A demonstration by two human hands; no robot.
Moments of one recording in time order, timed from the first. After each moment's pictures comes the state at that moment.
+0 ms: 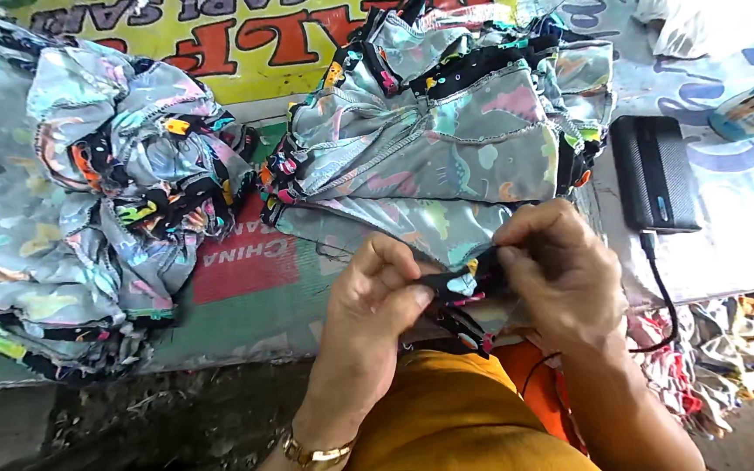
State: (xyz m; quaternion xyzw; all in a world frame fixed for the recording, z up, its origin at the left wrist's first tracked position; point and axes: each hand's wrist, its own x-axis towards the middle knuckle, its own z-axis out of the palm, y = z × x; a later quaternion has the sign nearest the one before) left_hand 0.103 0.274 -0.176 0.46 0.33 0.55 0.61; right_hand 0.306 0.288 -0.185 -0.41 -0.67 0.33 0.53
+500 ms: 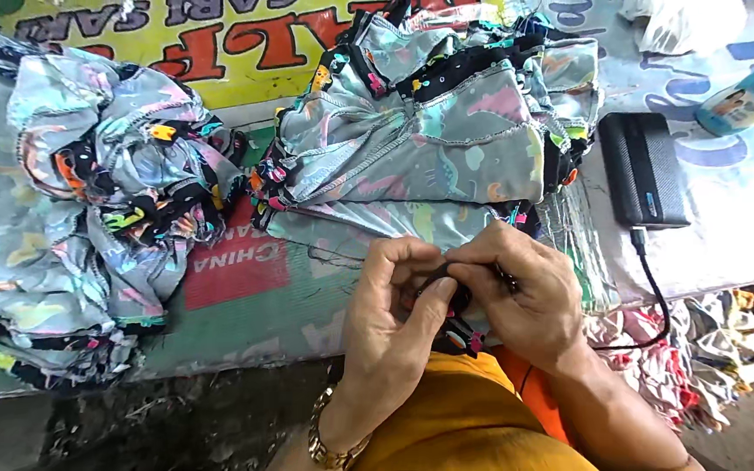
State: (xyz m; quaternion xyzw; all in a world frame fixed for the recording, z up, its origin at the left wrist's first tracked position) left_hand 0.124 0.272 -0.182 0.59 0.38 0.54 0.46; right_hand 0.289 0.289 -0.190 -0.39 -0.73 0.22 0.52
